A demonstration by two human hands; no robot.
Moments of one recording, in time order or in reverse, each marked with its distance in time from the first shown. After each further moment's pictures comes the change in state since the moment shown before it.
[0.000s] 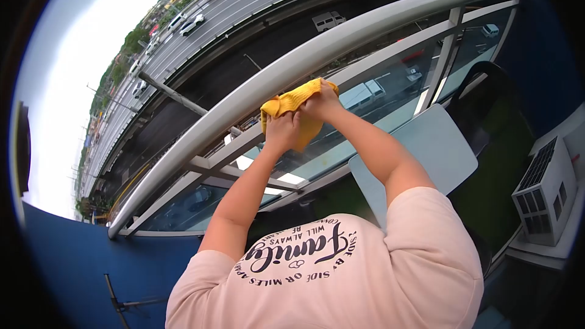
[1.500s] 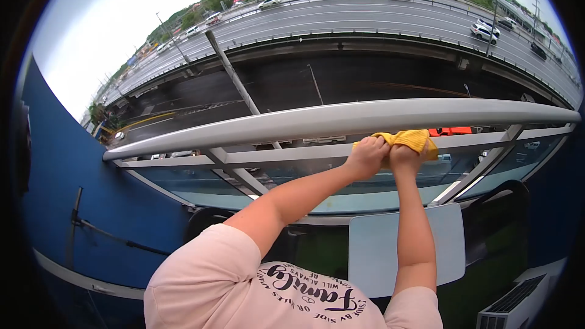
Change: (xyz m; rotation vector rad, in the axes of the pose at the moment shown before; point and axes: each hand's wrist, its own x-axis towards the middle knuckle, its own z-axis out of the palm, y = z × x) left_hand 0.619 0.367 0.291 -0.200 0.260 0.294; right_hand 0.145 0.745 -0.078 -0.414 0.246 0.310
